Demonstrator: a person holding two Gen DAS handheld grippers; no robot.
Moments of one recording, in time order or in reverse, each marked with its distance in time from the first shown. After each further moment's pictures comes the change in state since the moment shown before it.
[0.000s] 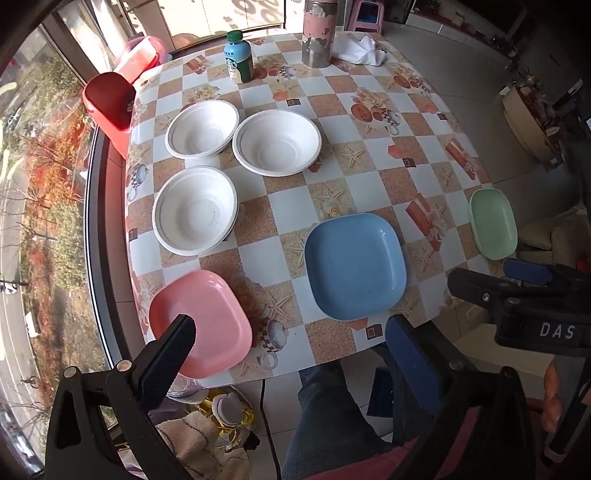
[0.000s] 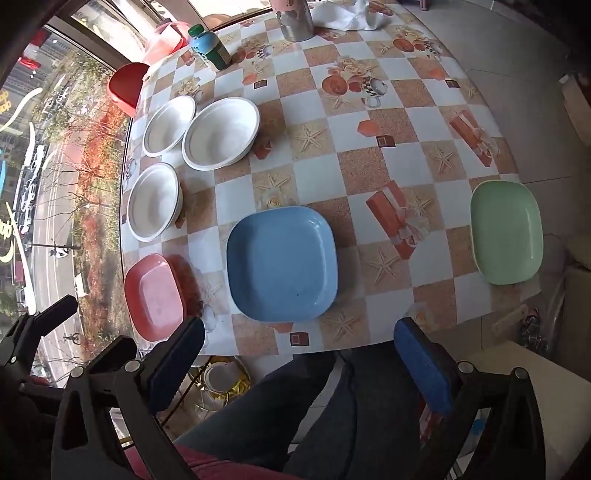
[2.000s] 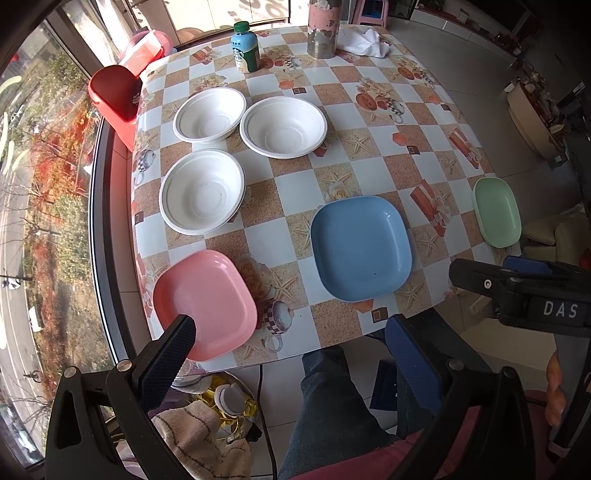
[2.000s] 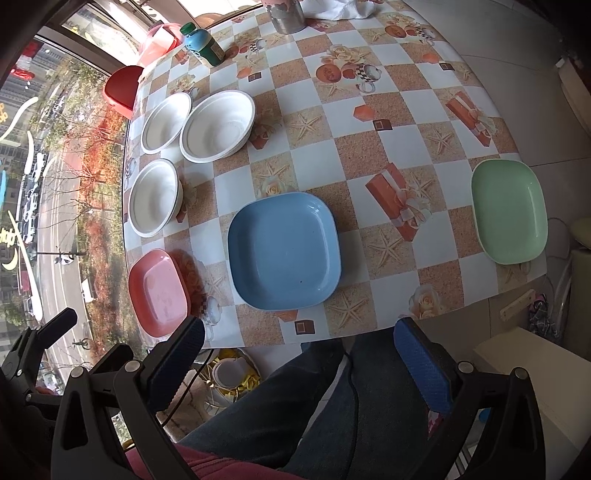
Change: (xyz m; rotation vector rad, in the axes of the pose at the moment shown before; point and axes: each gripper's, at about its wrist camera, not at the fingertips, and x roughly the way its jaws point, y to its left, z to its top) left arm -0.005 0.004 -0.020 -0.010 -0.002 0.004; right arm 0.005 -0.007 -0.009 0.028 -0.017 0.017
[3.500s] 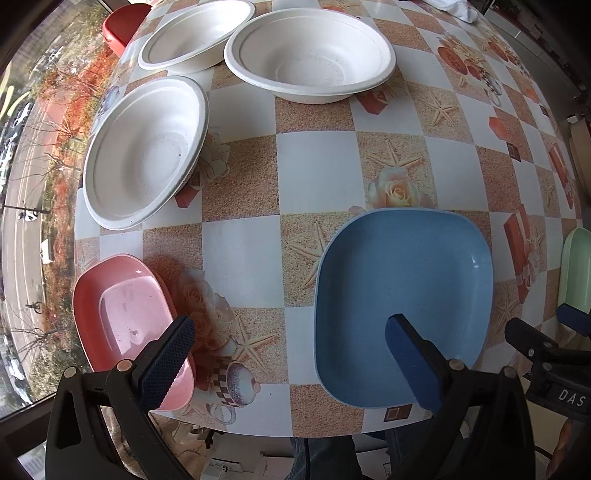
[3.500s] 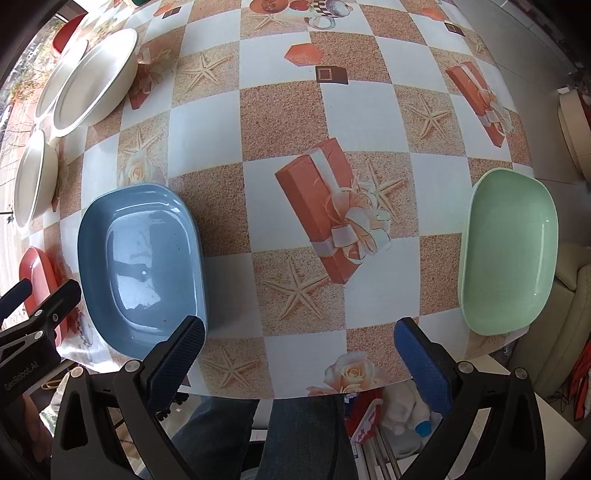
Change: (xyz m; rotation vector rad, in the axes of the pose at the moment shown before) left arm 0.172 -0.016 0.046 -0.202 0.153 0.120; right arm 0.117 -0.072 0.057 -0.114 0.160 -0.227
